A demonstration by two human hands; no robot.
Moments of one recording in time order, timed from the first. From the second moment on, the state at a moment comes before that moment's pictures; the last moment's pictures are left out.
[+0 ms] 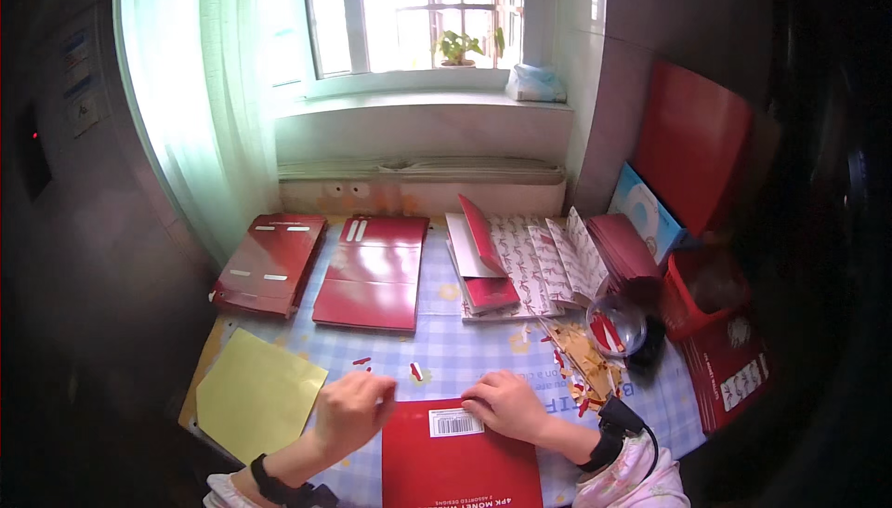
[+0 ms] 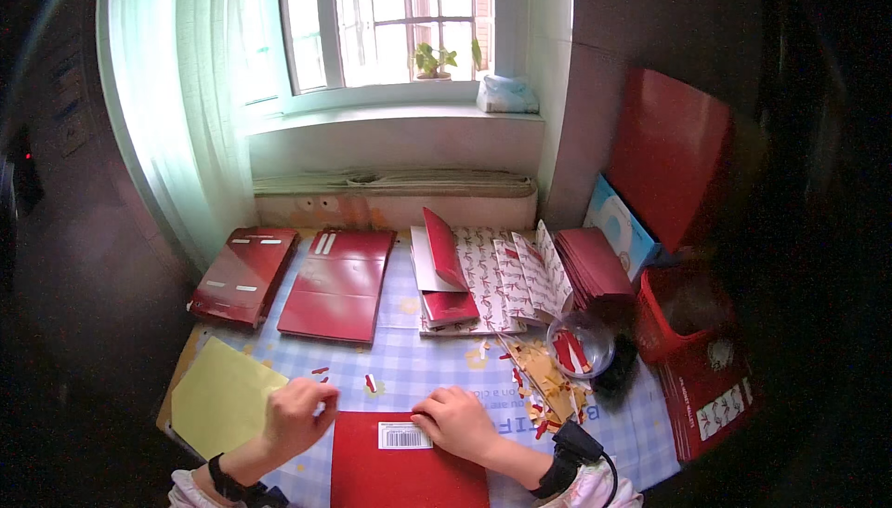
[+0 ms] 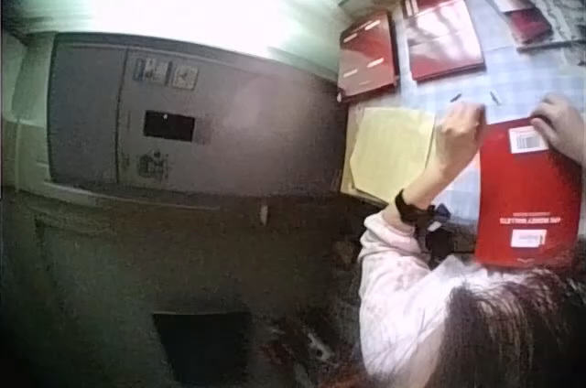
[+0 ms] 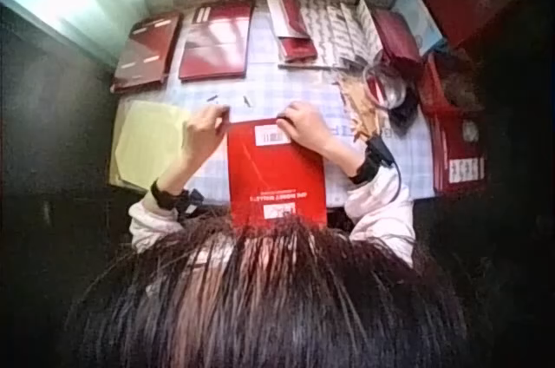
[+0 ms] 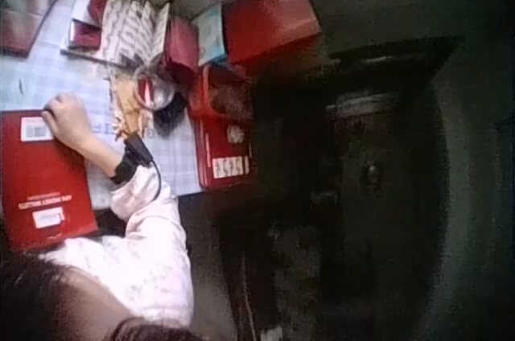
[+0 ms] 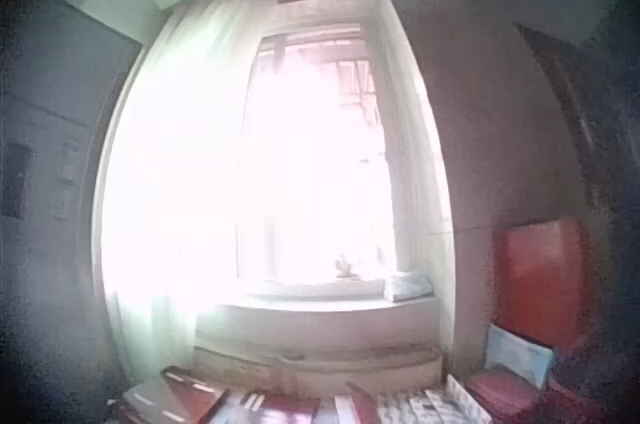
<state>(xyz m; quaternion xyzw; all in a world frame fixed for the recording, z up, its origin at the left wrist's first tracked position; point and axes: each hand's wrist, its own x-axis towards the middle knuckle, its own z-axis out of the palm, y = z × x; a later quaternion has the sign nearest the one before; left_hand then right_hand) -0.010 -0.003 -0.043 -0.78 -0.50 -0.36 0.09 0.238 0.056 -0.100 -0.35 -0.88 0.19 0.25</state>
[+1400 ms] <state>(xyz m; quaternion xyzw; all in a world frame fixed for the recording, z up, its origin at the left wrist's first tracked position) 0.029 0.021 -0.089 -0.88 -0.39 -0.23 0.13 0.234 0.060 -0.095 -0.39 -0.82 0.26 0.32</state>
